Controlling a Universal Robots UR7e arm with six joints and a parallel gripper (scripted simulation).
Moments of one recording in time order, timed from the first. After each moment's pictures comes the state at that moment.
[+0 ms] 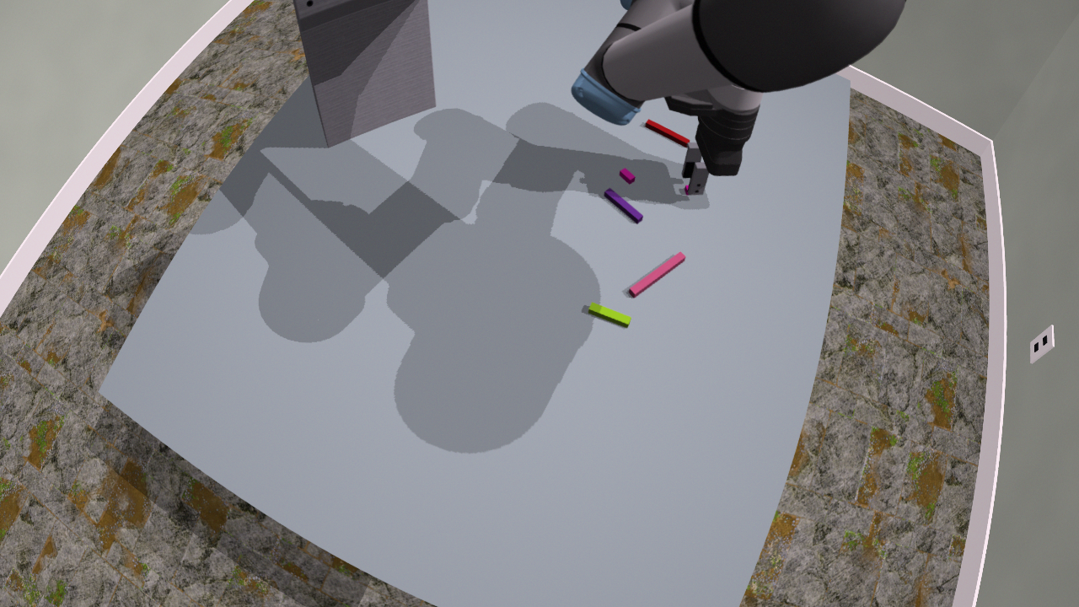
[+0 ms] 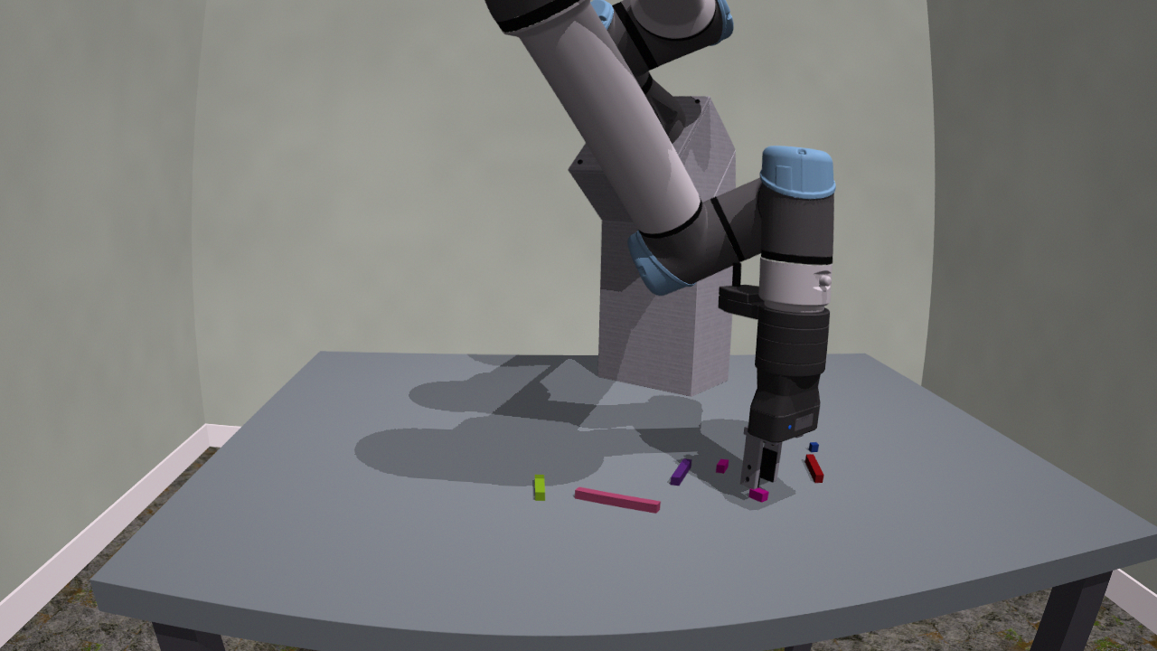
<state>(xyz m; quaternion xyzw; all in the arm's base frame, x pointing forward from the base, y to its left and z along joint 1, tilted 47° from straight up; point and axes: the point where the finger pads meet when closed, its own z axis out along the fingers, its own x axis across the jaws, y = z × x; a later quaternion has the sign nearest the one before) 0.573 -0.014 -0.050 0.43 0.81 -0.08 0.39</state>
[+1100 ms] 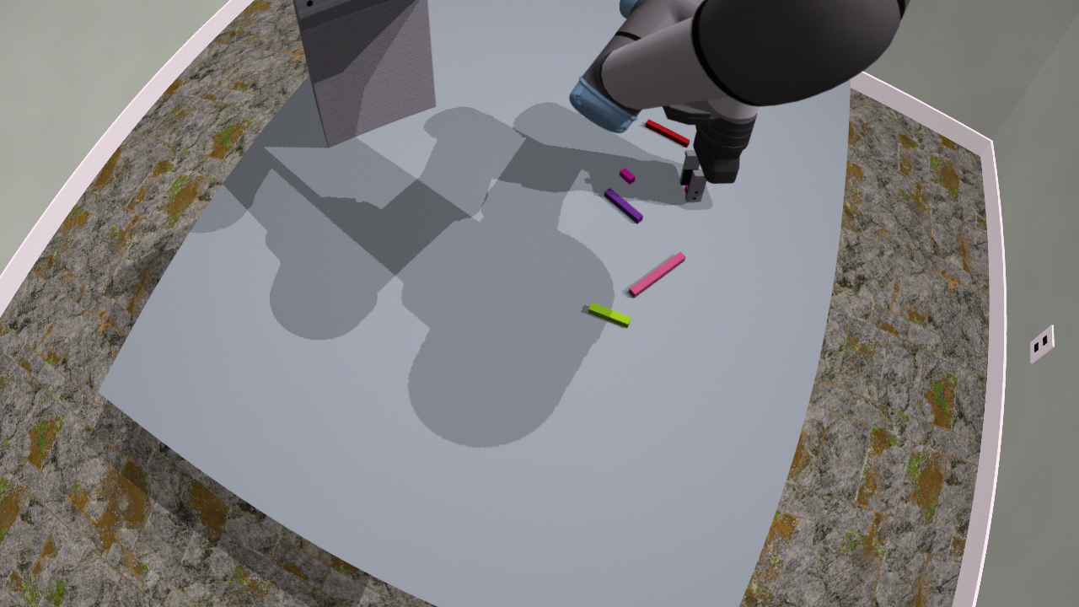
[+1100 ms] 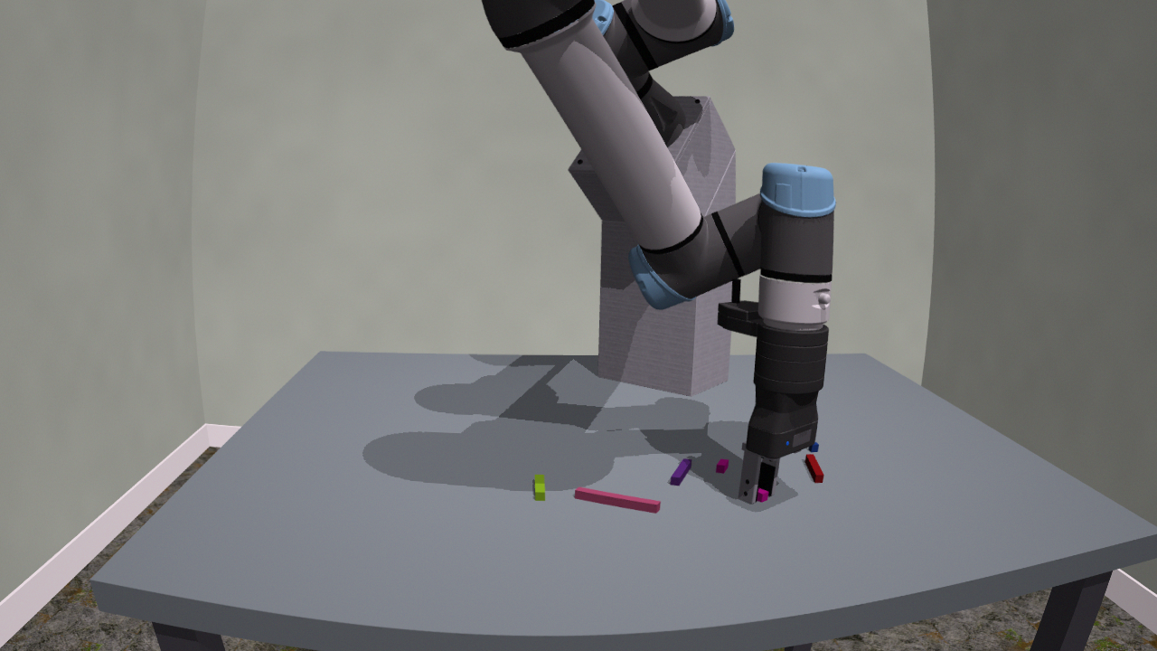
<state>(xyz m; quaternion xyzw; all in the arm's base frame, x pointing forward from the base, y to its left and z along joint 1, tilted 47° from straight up) 0.583 -0.022 -0.062 0.43 0.81 -0.08 0.39</state>
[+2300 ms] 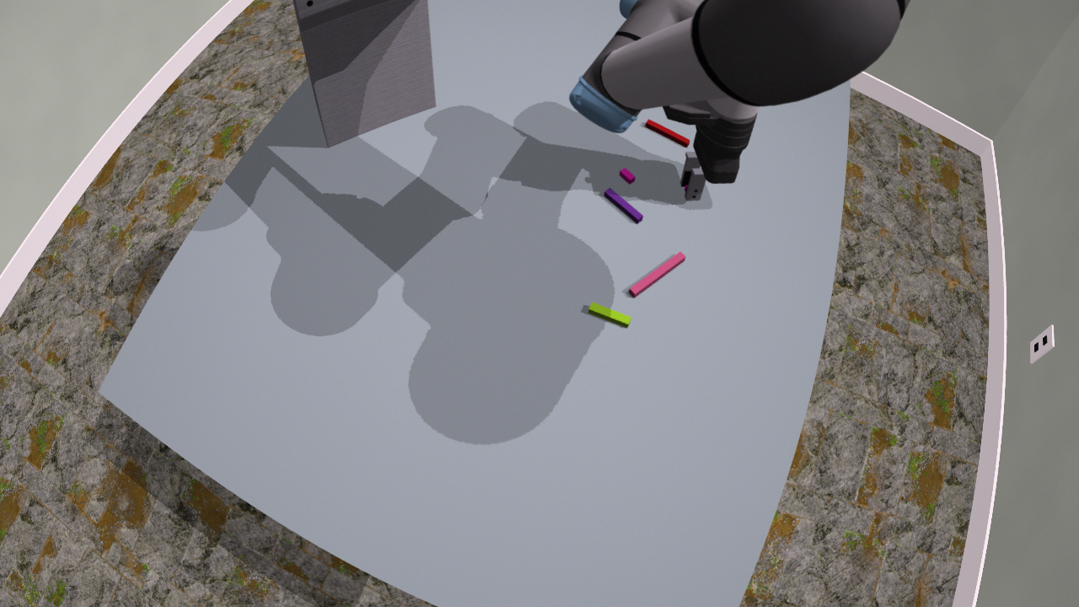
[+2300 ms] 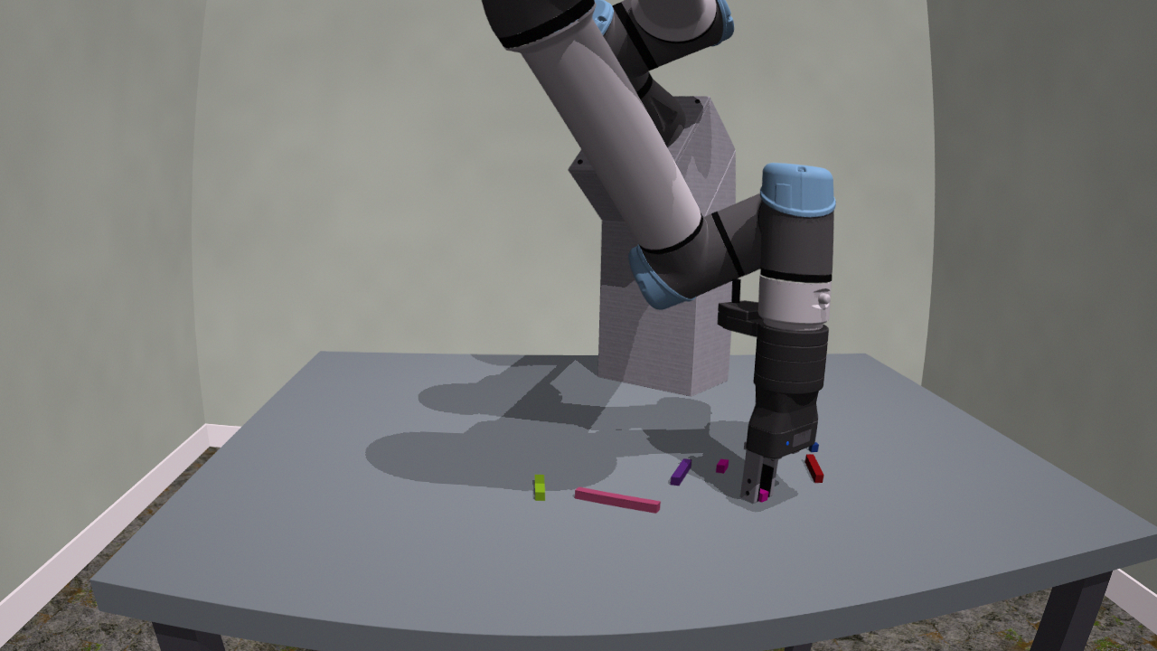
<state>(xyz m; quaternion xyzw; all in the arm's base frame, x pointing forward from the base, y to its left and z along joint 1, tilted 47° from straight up) 0.583 -0.022 -0.062 0.43 0.81 -0.08 0.39</state>
